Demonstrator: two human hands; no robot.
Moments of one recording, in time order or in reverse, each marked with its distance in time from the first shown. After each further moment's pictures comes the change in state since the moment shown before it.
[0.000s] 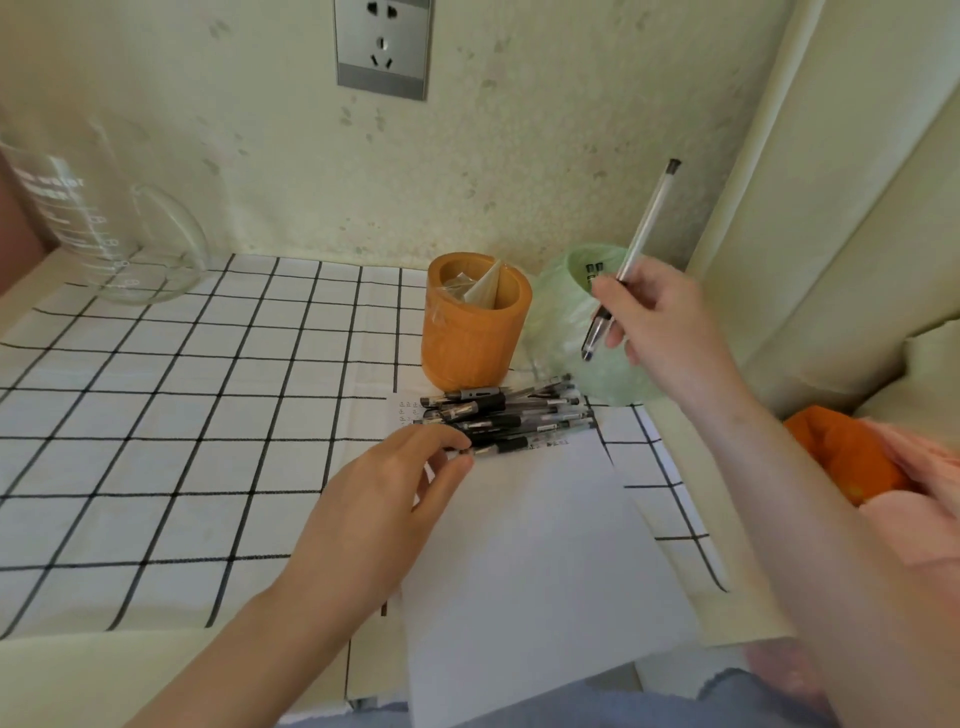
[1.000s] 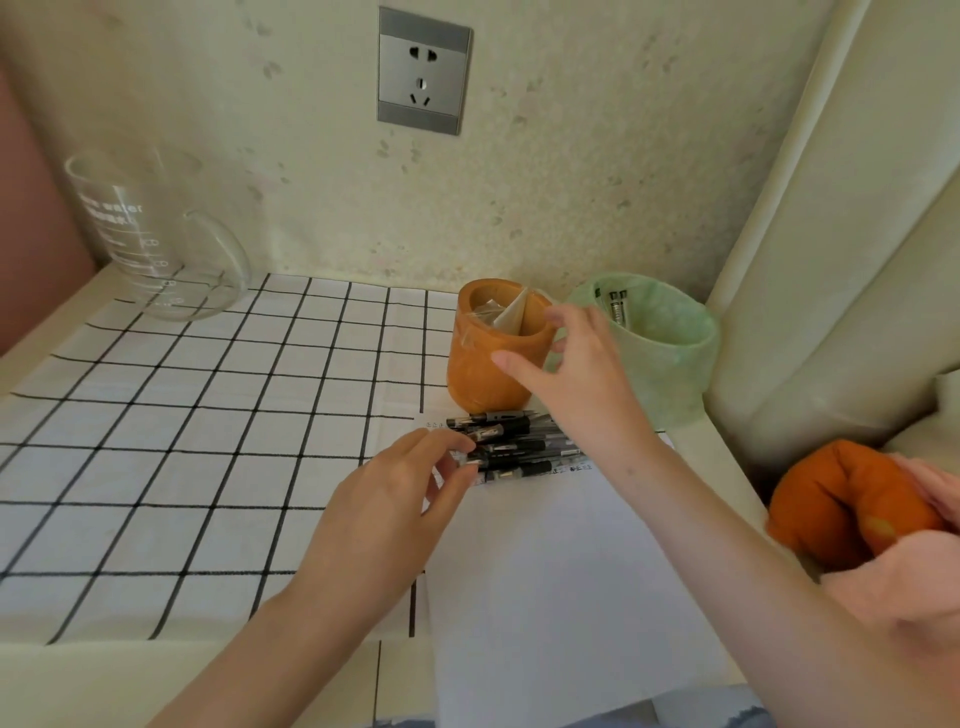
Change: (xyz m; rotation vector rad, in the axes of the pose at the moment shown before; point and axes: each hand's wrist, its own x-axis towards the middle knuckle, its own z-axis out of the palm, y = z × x) left_hand 0.004 -0.004 -0.016 0.018 0.036 -0.024; right_hand -0.017 -0.017 0.064 -0.210 -0.112 -0.071
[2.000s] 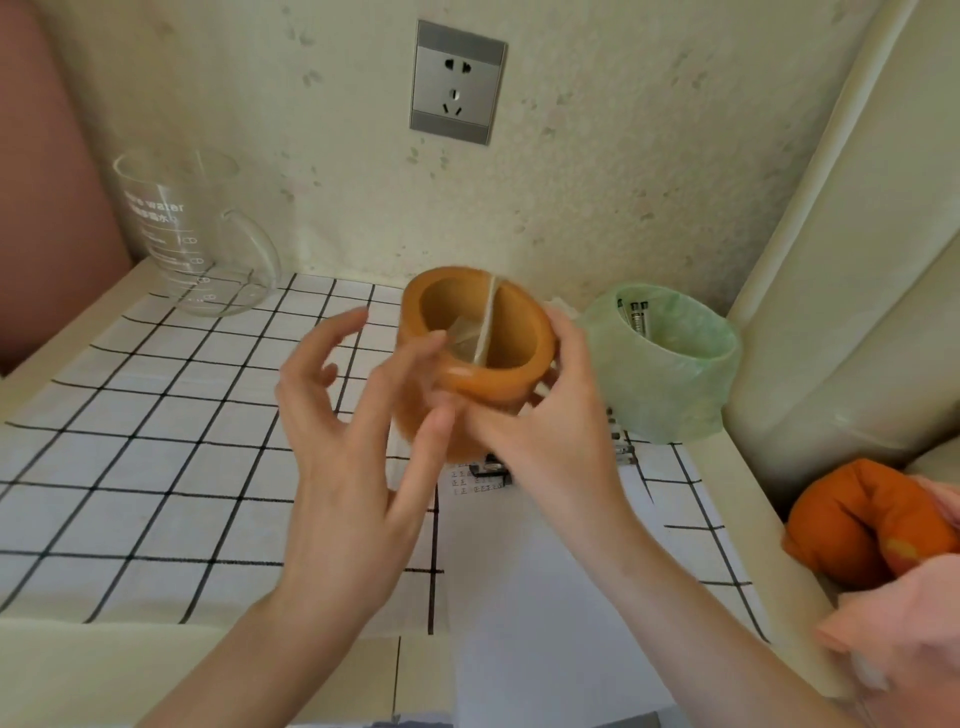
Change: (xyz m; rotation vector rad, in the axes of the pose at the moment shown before) left_hand -0.009 0.008 -0.034 -0.114 0.503 0.075; right_hand -0.053 -0.057 0.018 0.589 0.006 0.000
